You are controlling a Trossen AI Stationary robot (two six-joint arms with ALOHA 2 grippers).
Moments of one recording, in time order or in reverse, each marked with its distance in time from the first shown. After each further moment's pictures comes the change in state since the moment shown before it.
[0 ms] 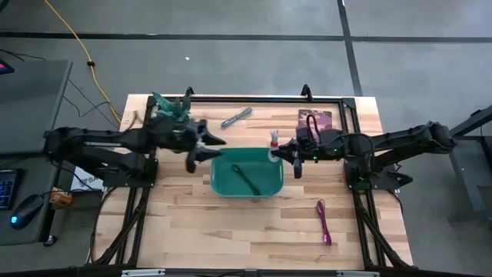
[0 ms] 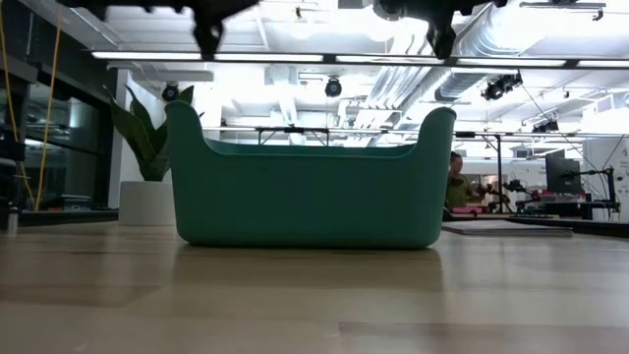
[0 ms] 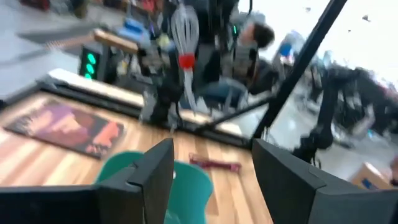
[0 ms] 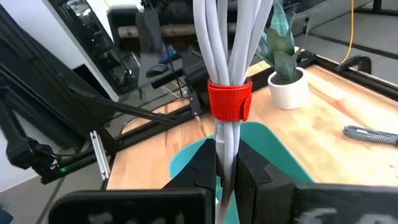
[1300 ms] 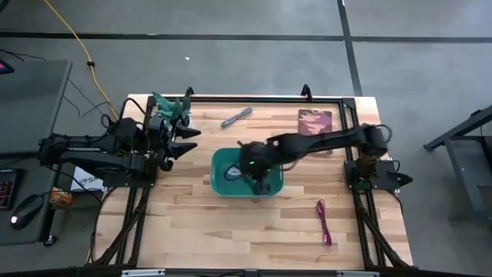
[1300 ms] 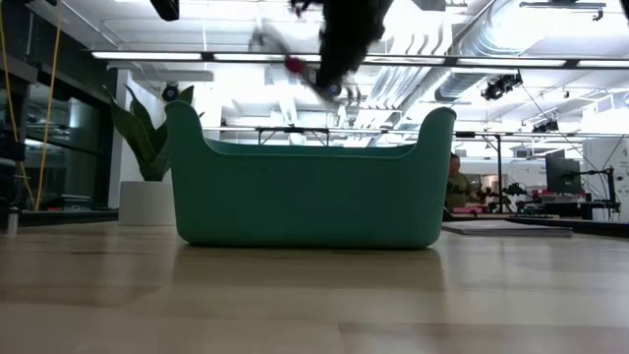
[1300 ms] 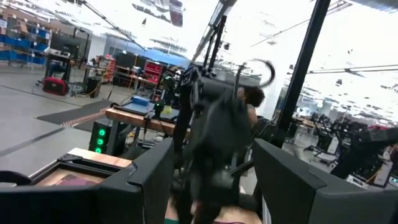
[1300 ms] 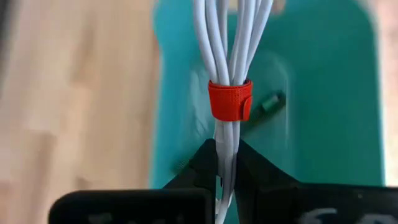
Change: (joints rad) left arm -0.068 -0.329 -0.100 0.052 -0.149 0.071; right arm 0.008 0.808 0.950 -1.041 -0.170 -0.431
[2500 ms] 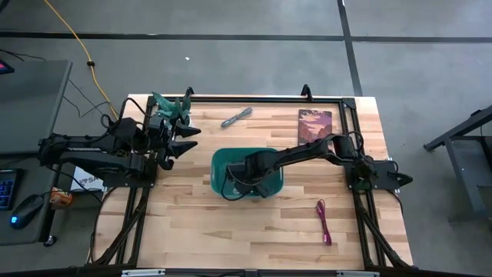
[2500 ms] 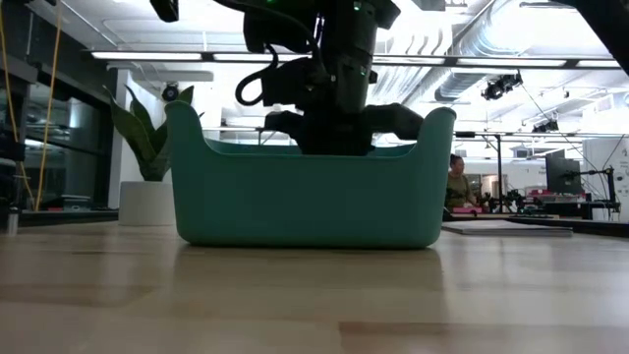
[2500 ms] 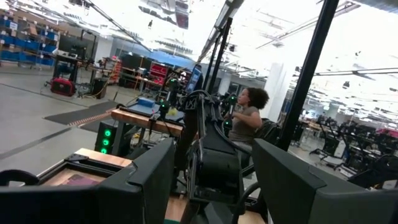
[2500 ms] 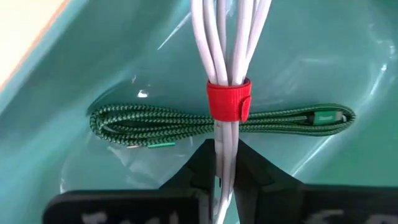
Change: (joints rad) left arm 0.000 0.000 0.000 0.001 -0.026 0.000; right arm 0.016 0.310 0.075 -0.062 0.117 -0.658
